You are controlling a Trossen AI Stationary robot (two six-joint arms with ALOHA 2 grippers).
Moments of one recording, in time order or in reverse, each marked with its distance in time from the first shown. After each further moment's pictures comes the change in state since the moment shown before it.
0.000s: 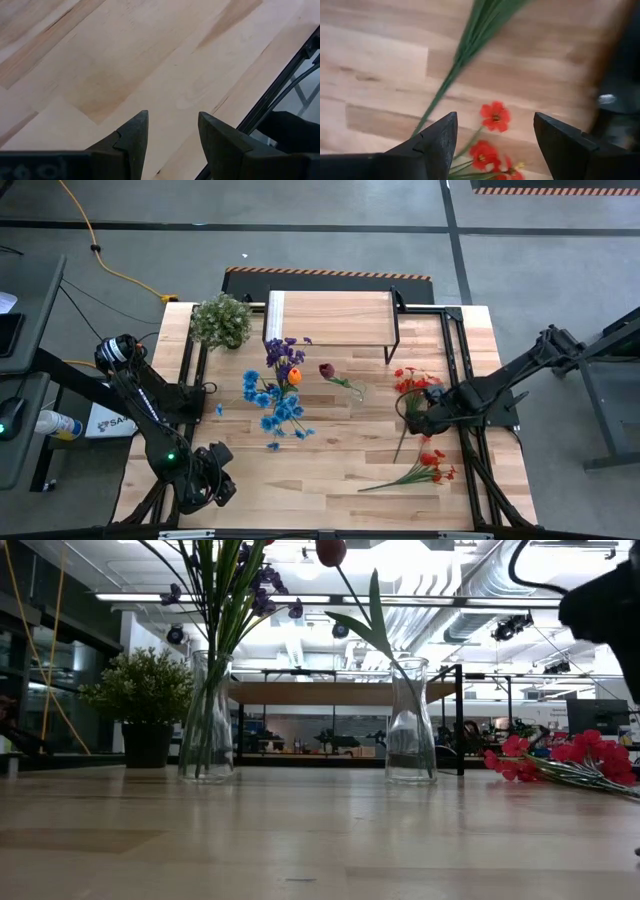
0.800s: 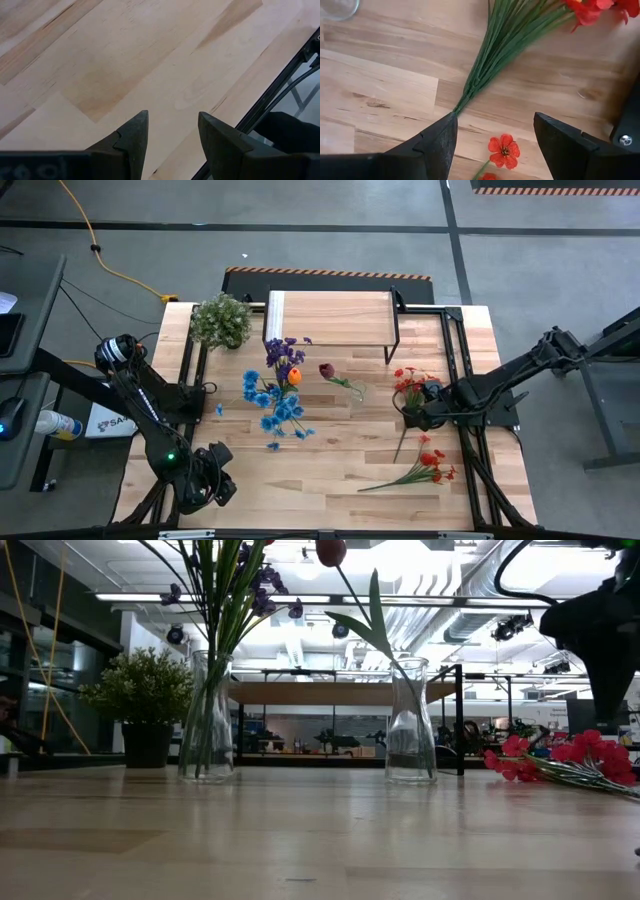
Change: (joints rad) left arm 0.000 0.000 0.000 0.004 0.000 -0.025; right arm -0.066 -0.023 -0.069 0.081 0.091 -0.081
